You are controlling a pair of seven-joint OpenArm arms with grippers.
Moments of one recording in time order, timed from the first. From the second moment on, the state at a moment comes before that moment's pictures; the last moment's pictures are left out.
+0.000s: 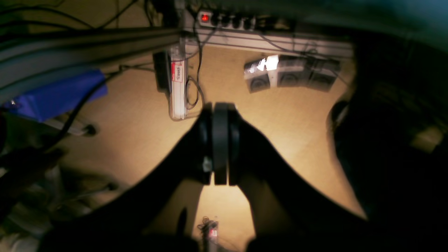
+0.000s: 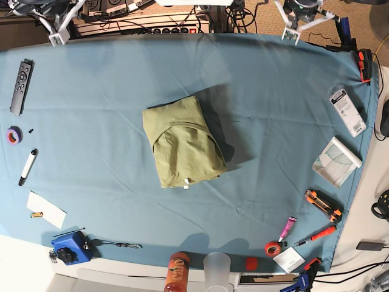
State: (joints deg) left arm 51.0 -14.4 8.1 125.8 9.1 1.1 63.1; right arm -45.1 14.0 43.6 109.3 43.3 39.9 -77.4
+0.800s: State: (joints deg) left arm 45.0 -12.7 8.0 85.8 -3.2 -0.8 55.0; right arm -43.4 24.9 31.4 85.3 31.2 39.8 -69.7
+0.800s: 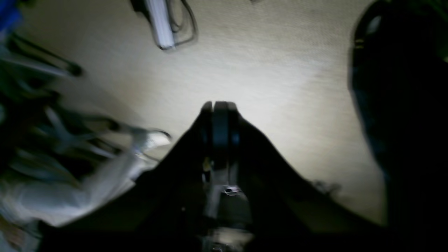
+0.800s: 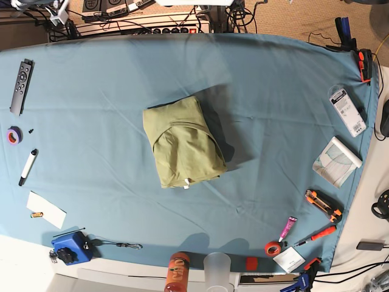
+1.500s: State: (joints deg) left arm 25.0 -6.2 7.9 35.3 -6.0 -0.8 10.2; right arm -15.6 22.7 -9.6 43.5 0.7 37.4 -35.2
